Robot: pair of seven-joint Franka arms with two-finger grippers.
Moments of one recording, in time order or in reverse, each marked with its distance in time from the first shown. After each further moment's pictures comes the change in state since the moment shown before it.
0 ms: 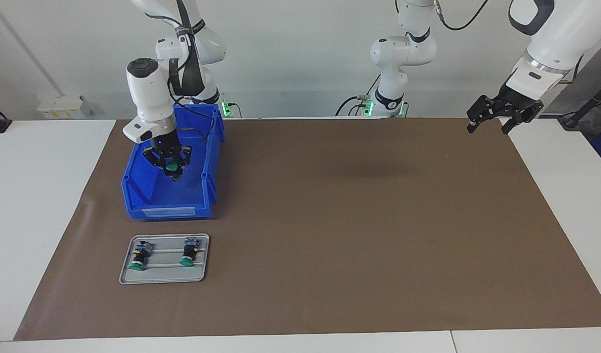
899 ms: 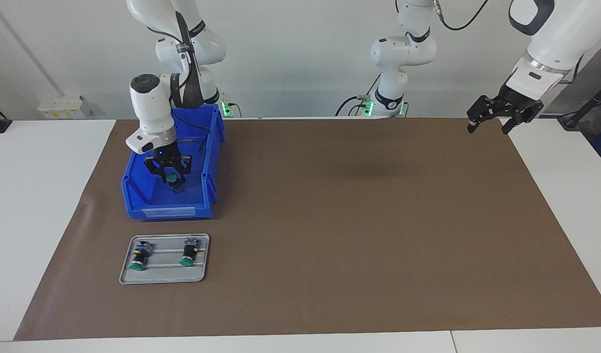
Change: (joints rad) left arm 0.000 0.000 0.000 0.000 0.000 0.000 0.000; right arm -0.032 0.071 0.000 -0.043 0.000 0.124 0.000
